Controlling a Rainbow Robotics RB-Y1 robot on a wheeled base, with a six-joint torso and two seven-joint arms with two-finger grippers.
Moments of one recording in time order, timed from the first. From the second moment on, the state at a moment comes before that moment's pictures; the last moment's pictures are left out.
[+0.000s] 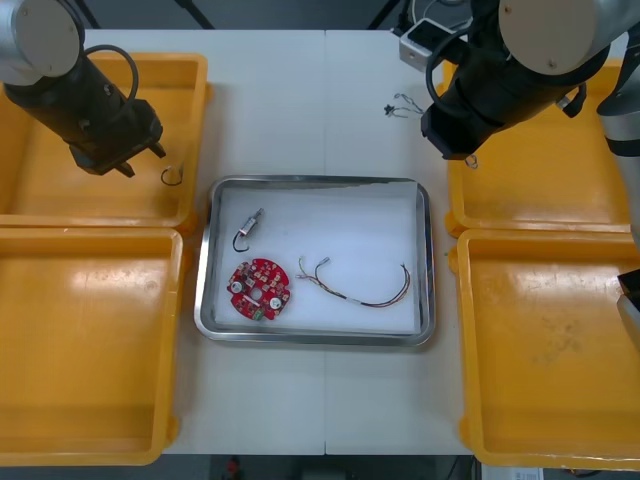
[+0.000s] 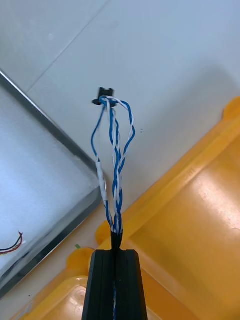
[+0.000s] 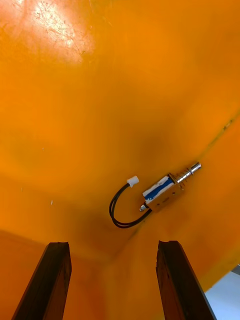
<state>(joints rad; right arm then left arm) -0.93 -0.50 0.23 -1.82 -0.60 1.92 1.69 -0.91 0.74 -0.29 -1.22 0.89 1.52 -0.70</state>
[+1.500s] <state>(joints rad) -0.72 -0.41 0.74 -1.78 -0.33 1.56 2.06 -0.94 0.71 -0.45 -1.08 0.94 1.32 -0.70</state>
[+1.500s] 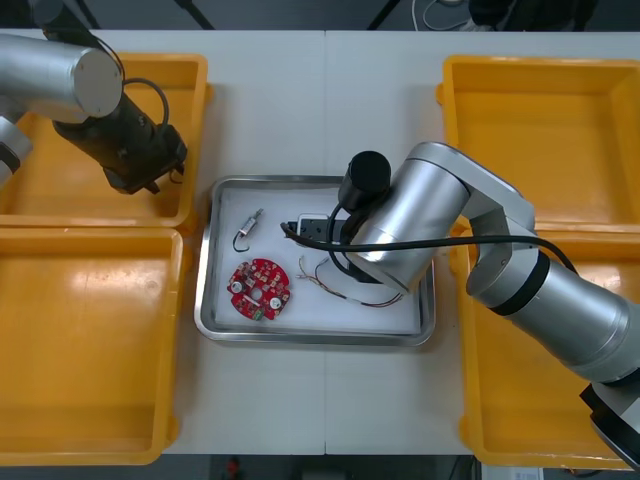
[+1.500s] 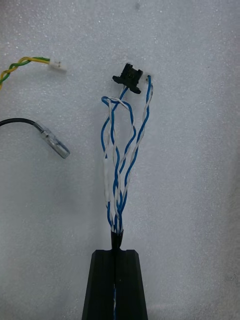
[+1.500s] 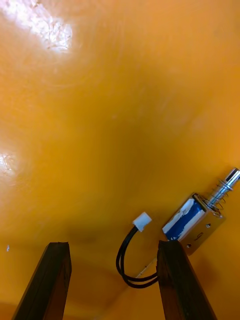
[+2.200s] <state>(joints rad) -0.72 -0.38 0.69 -1.78 -0.31 1.59 2.06 -0.94 0.71 -0.47 -1.07 0.94 1.32 -0.70</state>
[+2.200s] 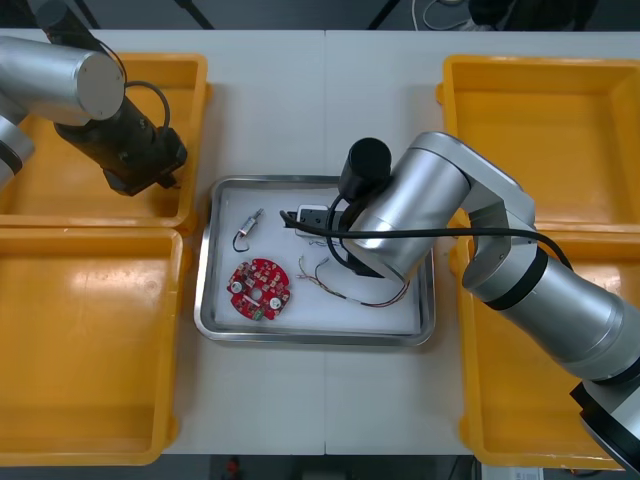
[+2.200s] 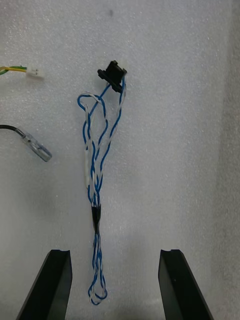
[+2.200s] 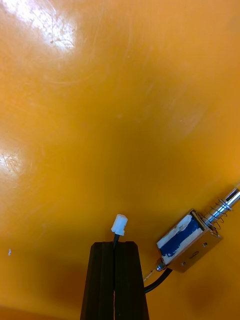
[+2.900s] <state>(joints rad) -0.61 -0.29 0.21 -2.04 -0.35 1.91 2.06 -0.94 0.71 -0.40 -1.06 0.94 1.33 -0.70</state>
